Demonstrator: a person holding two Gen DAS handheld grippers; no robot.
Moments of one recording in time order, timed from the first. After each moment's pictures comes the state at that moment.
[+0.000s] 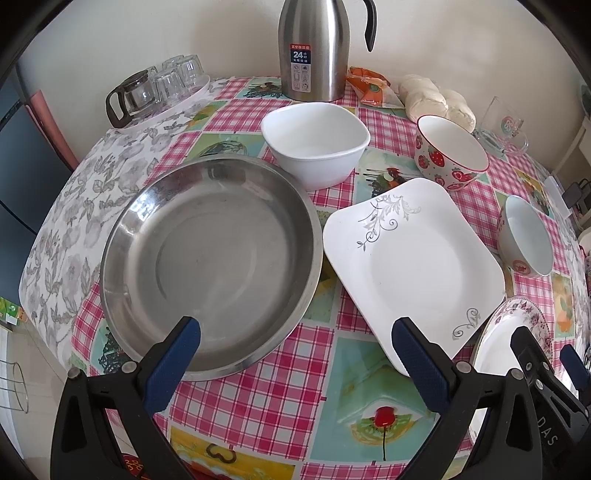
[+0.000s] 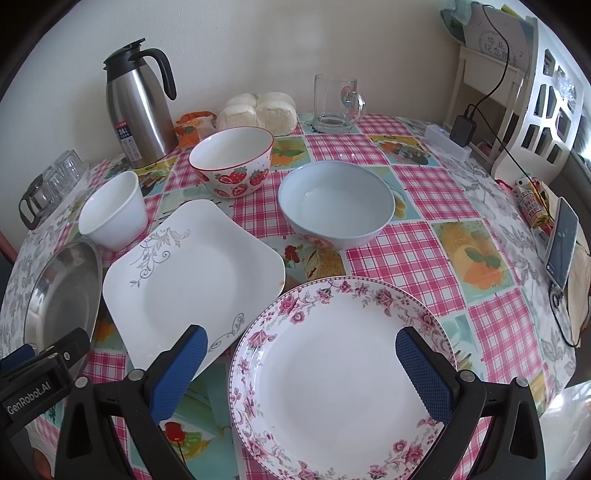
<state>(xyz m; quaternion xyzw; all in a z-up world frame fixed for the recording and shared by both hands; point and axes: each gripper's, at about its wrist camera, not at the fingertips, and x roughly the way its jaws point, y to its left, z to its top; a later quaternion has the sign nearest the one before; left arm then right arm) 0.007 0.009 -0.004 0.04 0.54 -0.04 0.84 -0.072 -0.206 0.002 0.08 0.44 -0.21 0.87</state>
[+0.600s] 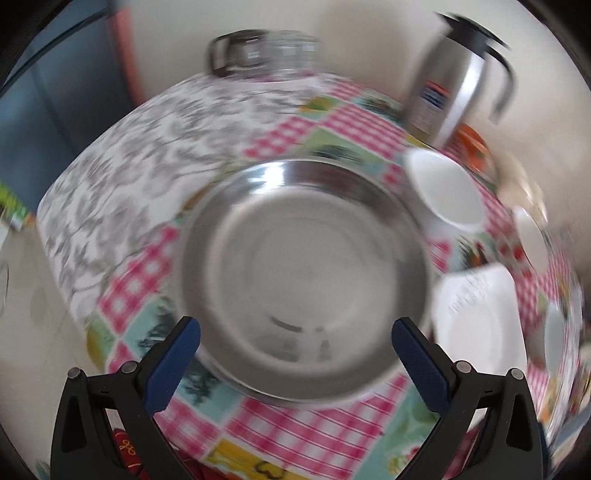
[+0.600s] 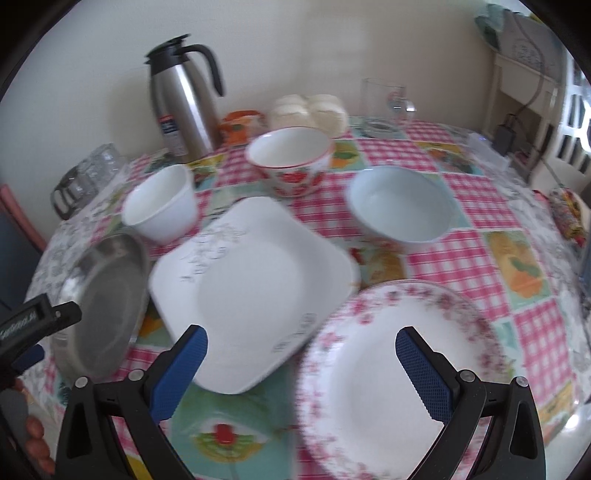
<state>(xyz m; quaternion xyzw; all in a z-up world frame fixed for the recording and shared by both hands) 0.029 0.118 -0.005 -0.11 0.54 0.09 0.83 -0.059 -0.171 -0.001 0.10 0.43 -0.13 0.89</state>
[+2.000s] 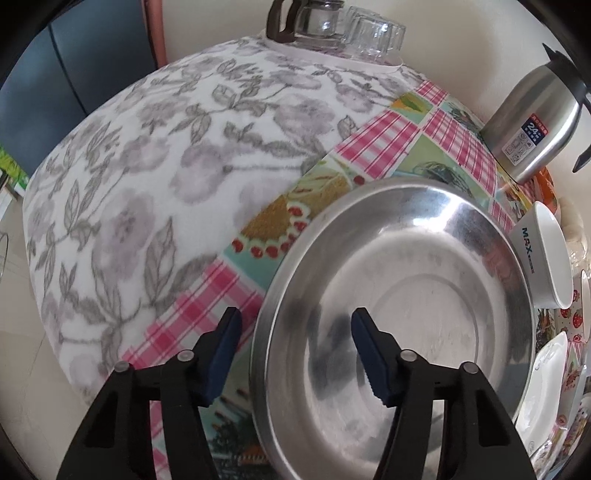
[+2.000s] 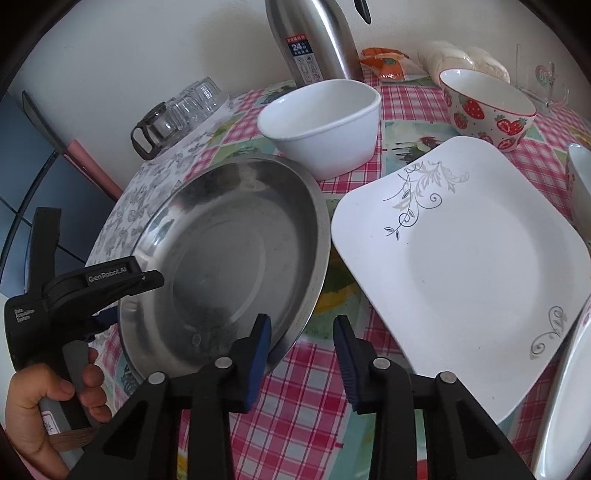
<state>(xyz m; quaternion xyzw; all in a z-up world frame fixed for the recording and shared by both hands) 0.094 0.202 -0.074 -0.14 0.56 0.12 0.81 0.013 -0.061 -0.059 0.13 0.49 0.05 0.86</state>
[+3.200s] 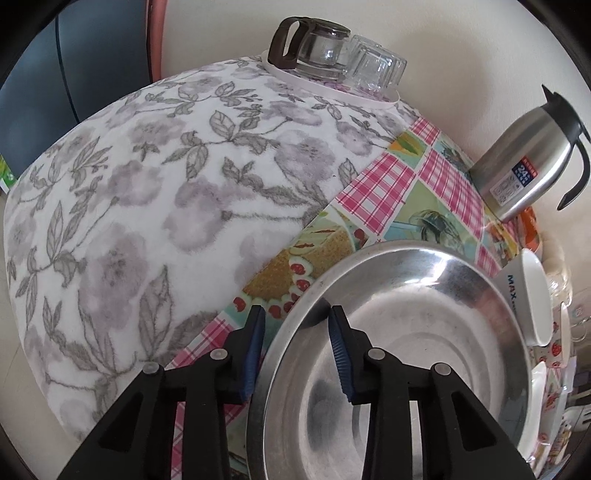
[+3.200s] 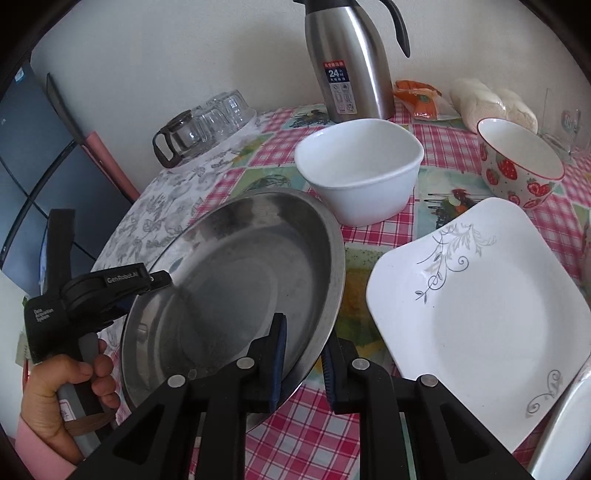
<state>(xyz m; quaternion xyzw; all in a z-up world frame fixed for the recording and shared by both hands) 0.104 0.228 -0.071 -0.19 0.51 0.09 0.84 0.029 -0.040 -0.037 0.09 0.45 0.08 0.88</state>
